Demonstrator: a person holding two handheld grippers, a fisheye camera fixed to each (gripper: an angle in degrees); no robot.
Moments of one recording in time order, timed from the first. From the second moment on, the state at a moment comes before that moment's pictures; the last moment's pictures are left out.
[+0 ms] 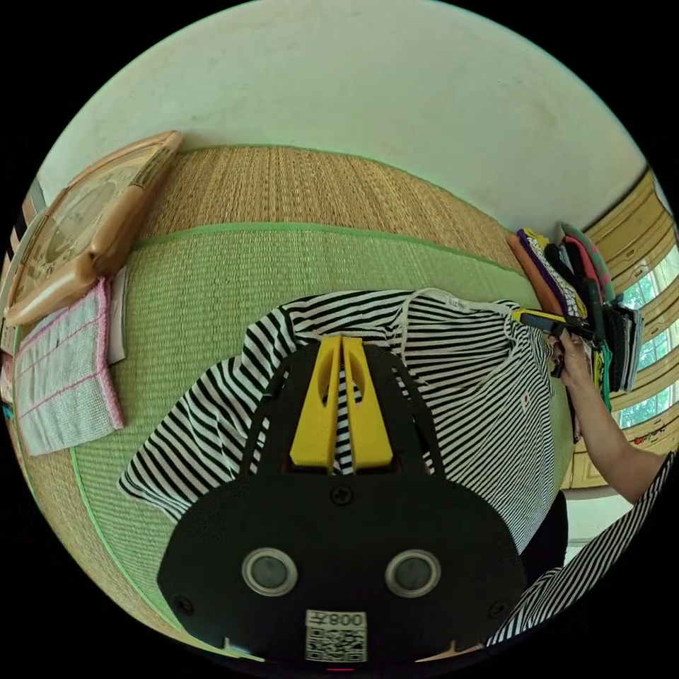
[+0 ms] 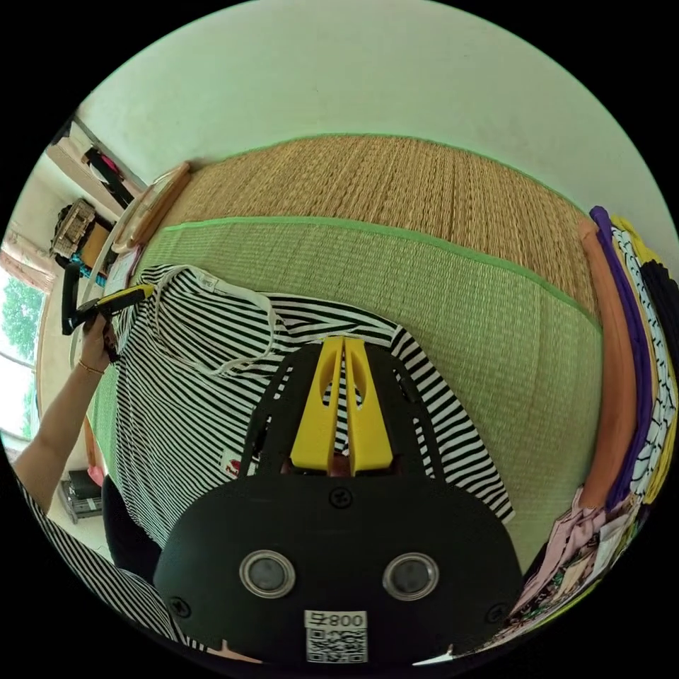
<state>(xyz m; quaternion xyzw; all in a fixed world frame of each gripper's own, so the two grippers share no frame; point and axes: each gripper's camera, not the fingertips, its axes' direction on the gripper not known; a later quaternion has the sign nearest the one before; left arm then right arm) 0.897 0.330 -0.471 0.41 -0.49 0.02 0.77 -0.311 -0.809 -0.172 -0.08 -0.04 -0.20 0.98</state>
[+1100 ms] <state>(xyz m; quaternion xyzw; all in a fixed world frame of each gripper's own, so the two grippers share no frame) 0.979 0.264 -0.492 0.43 -0.48 0.11 0.75 -0.404 -0.851 -0.180 -0.03 -0.08 -0.23 0.97</state>
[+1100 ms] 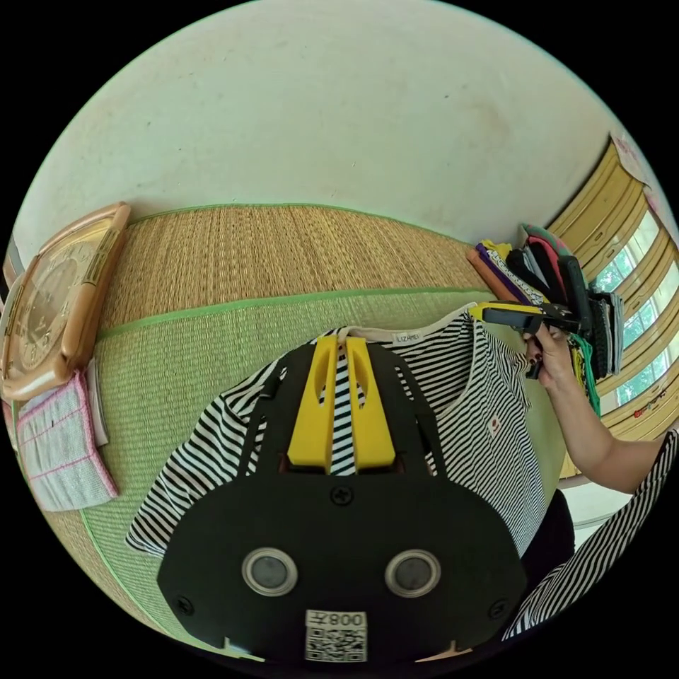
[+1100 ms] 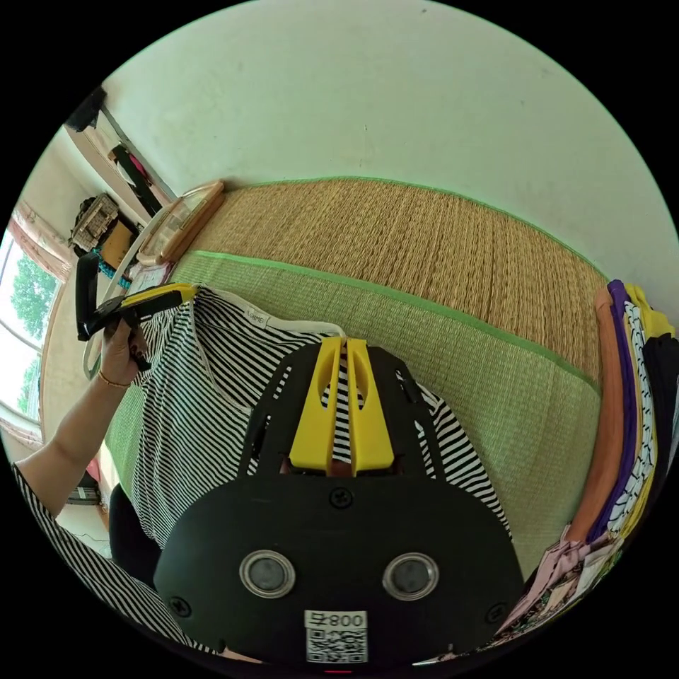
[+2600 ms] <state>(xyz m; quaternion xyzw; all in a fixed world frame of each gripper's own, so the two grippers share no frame) 0.892 0.357 -0.498 0.47 -0.43 0.06 0.77 -0.321 -0.848 -0.172 -0.04 -0.07 -0.17 0.98</state>
